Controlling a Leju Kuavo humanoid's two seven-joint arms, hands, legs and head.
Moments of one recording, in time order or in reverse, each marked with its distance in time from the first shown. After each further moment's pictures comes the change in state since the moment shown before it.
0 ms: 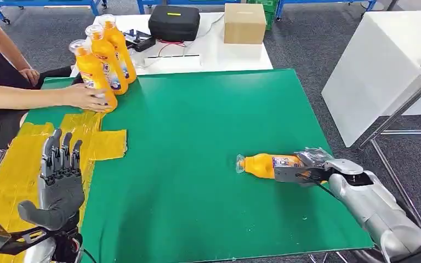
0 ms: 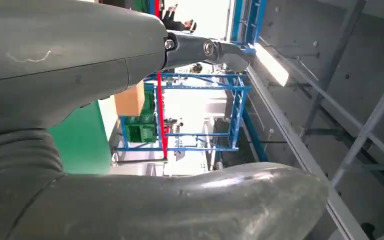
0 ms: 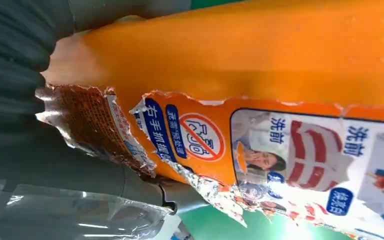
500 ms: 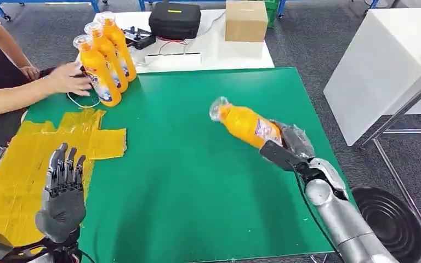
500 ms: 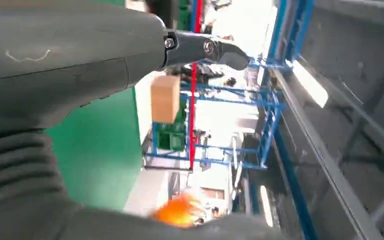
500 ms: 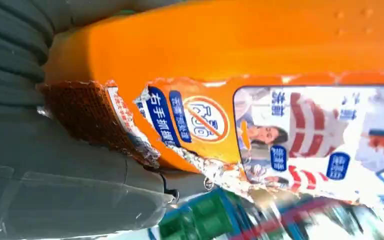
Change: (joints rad) left arm 0.086 -0.005 0.002 -0.029 0.015 0.032 0.057; right arm 0.182 0.156 -0.227 -0.269 -0.237 -0.384 -0.058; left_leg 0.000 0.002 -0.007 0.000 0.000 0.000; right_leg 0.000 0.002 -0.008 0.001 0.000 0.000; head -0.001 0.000
